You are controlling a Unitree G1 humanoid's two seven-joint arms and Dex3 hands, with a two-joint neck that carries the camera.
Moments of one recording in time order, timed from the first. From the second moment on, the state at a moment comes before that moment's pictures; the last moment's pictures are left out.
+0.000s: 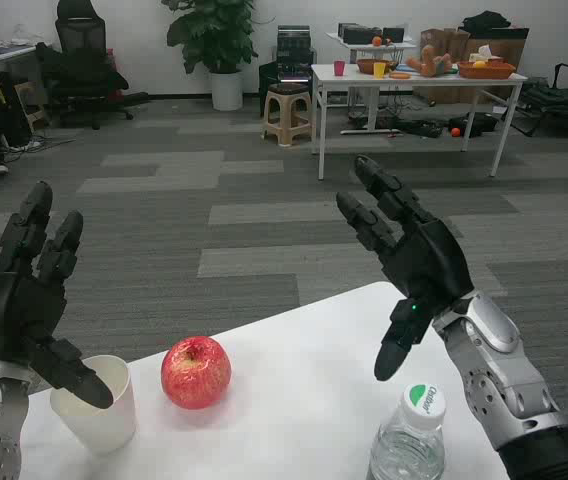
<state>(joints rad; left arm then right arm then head) -0.45 0.26 0.01 0.47 -0.47 -0.60 -0.28 -0.23 -0.44 -0.13 0.00 0.66 -0.20 0.36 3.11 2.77</state>
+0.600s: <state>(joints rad) -0.26 0.31 0.27 0.14 -0.57 -0.57 -0.18 -0.28 -0.27 -0.06 -0.07 0.19 -0.46 -0.01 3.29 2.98</state>
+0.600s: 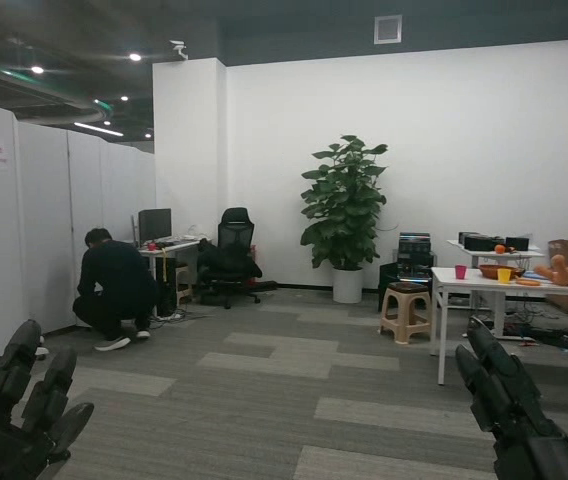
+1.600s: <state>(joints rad) -0.26 0.31 0.20 0.24 -0.60 -0.57 -0.19 -0.18 -0.31 -0.15 -0.03 0.30 -0.35 0.08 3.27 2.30</state>
